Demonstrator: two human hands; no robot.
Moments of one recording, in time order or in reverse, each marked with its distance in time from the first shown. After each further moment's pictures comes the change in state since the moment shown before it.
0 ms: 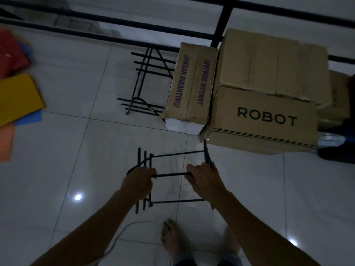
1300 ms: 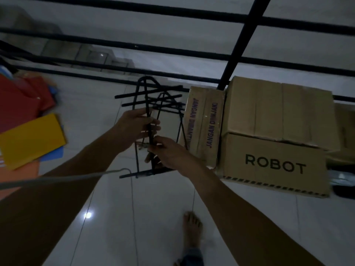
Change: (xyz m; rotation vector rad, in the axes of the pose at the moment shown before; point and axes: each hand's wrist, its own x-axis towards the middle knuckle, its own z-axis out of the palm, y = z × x) left_hand 0.045 0.052 -0.328 -1.283 0.200 0.060; right_hand 0.186 -0.131 -0.224 1.123 -0.339 0.119
